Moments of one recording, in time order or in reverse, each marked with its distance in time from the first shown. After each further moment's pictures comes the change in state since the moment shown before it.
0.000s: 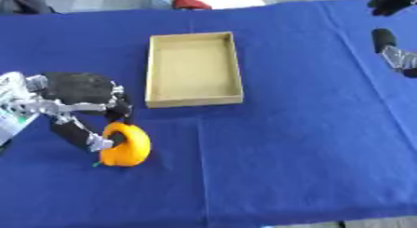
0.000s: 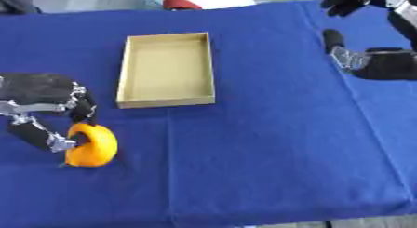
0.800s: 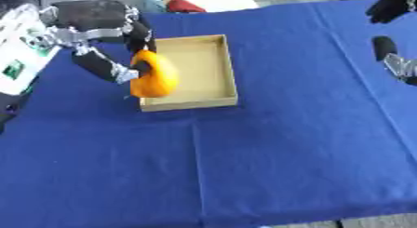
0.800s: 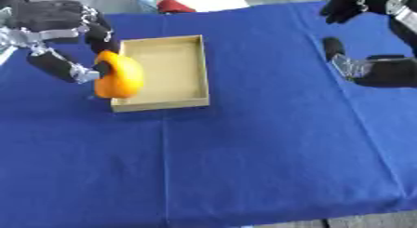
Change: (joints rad) left arm -0.242 -0.219 0.117 0.329 -0.199 -0.107 0.107; right arm -0.019 0.019 0.030 0.000 -0.022 -0.014 0.034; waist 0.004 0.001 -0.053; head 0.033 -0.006
